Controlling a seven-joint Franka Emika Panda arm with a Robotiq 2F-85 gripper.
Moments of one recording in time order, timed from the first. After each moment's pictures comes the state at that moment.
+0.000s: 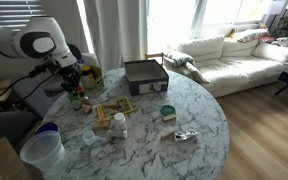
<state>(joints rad) 0.04 -0.08 0.18 -2.50 -0.11 2.48 1.20</state>
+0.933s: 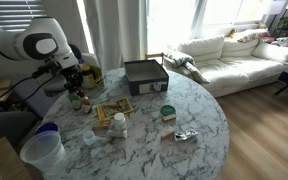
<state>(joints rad) 0.04 -0.06 0.16 -2.50 -0.16 2.52 1.27</state>
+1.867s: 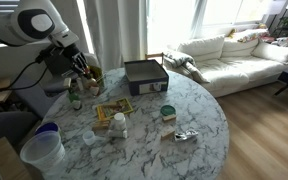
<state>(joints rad) 0.03 -0.14 0.15 -2.39 -0.29 2.49 1.27</state>
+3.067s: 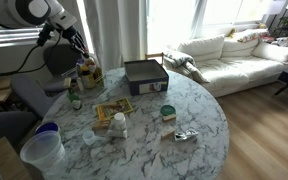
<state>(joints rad) 0.08 -0.11 0.17 -2.25 -0.15 2.60 1.18</state>
